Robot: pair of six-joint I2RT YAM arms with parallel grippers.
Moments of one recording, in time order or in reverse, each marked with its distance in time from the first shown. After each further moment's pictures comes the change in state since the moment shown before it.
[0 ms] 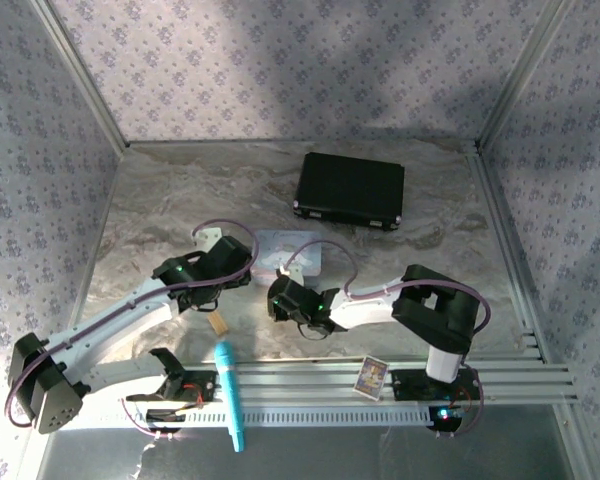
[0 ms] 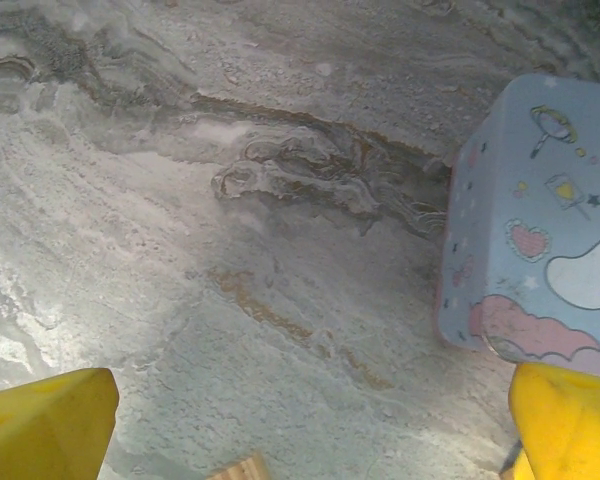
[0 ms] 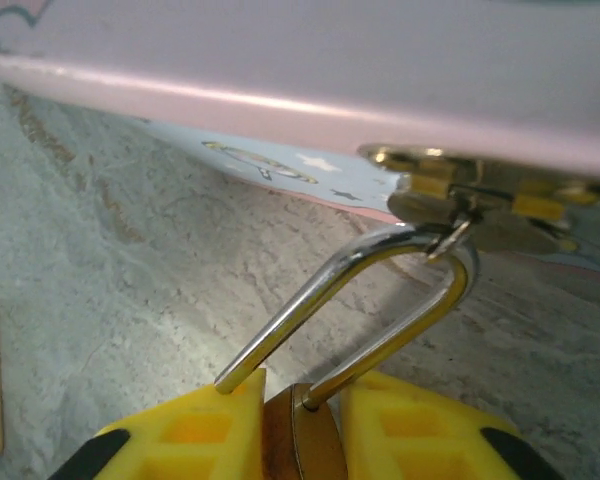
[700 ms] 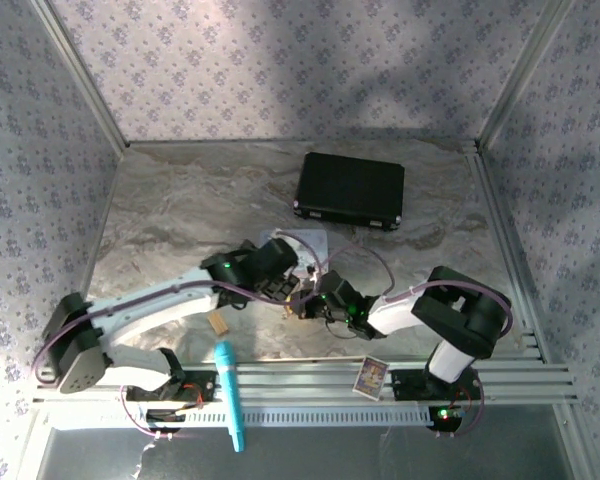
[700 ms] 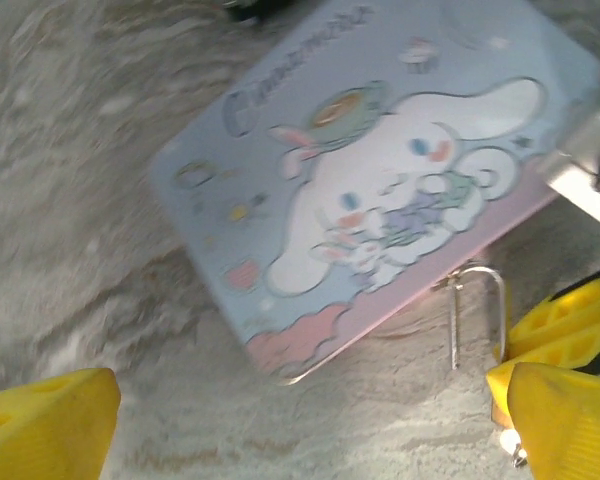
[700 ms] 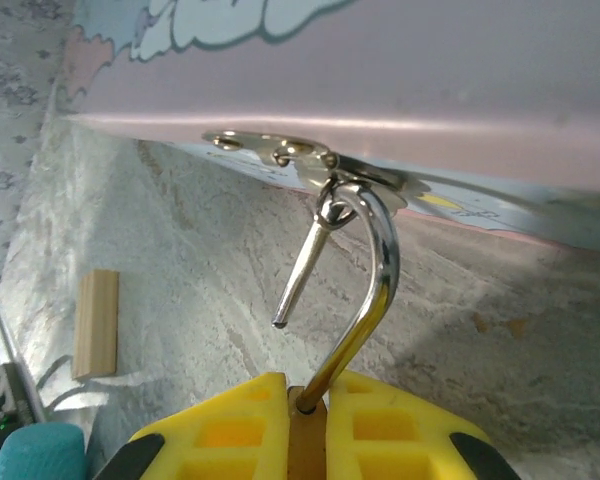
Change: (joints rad) left arm -0.231 0.295 0.160 0.199 0.053 0.677; right arm -0.185 -0.131 -0.376 0.513 -0.311 -0.003
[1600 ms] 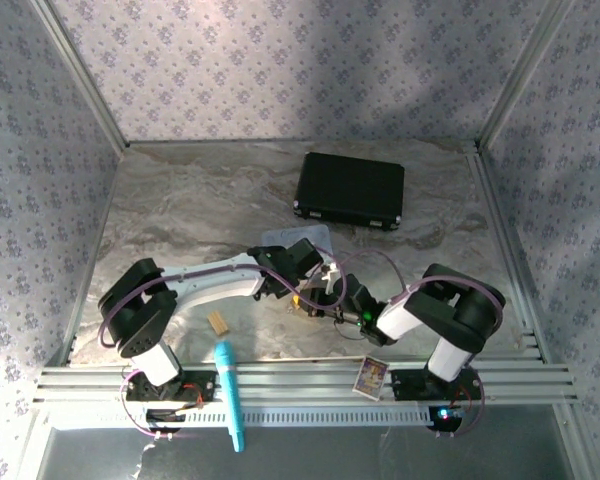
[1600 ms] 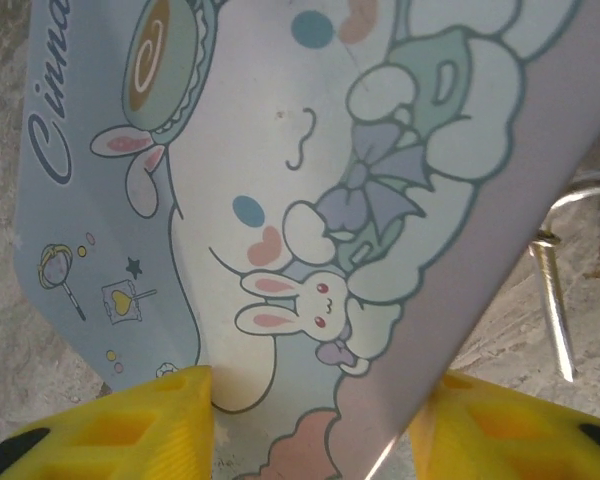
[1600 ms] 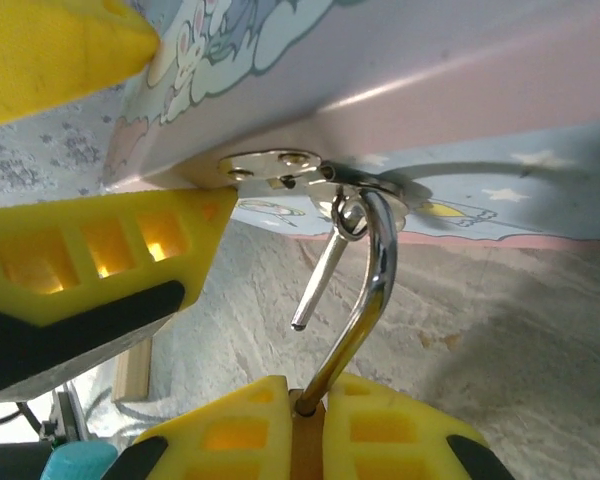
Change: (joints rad) left arm 0.039 0.299 0.064 0.046 -0.013 0.317; right arm -0.048 0.050 -0.126 0.312 0.003 0.069
